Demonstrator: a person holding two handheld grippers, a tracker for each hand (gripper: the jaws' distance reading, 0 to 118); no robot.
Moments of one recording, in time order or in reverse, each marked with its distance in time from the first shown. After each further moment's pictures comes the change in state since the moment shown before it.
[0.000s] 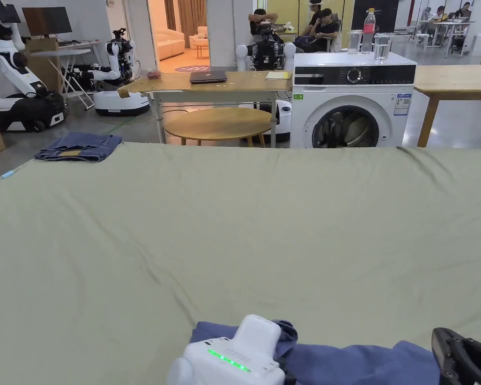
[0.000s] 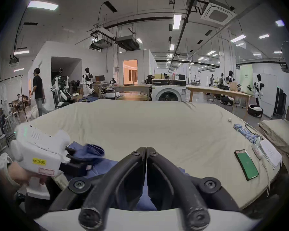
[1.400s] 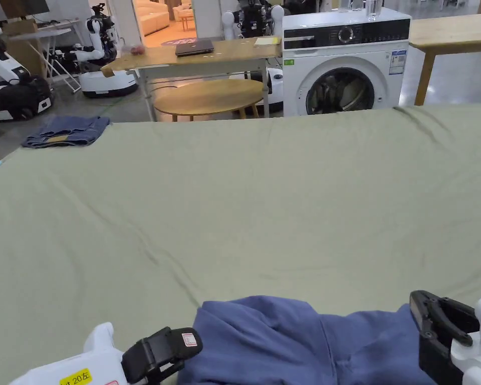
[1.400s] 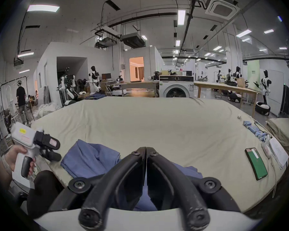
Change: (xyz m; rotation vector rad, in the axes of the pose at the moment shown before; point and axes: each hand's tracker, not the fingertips) left arm -0.160 -0.105 0.018 0.060 -0.465 0.951; right arm -0.015 -0.001 -0.022 -0.037 0.067 0.007
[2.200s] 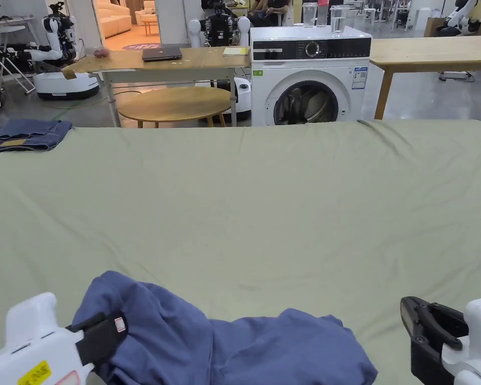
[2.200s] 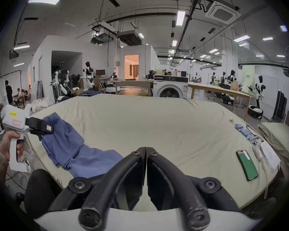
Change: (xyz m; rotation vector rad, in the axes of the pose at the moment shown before) left arm 0.098 0.012 0.065 0.275 0.331 -0.530; right arm -0.009 0.007 0.006 -0.018 -0.077 0.032
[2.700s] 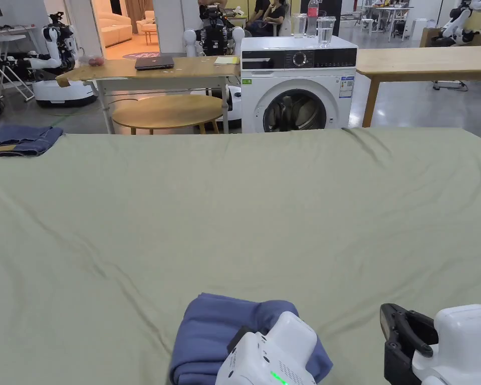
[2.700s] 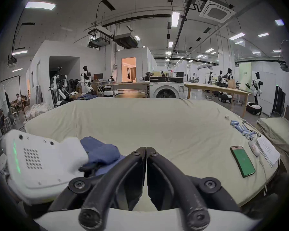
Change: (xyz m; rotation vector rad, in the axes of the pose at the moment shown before) left arm 0.250 -0.113 -0.110 -0.125 0.186 -0.978; right arm 0.038 -0.016 0.024 0.025 -0.008 -0.042
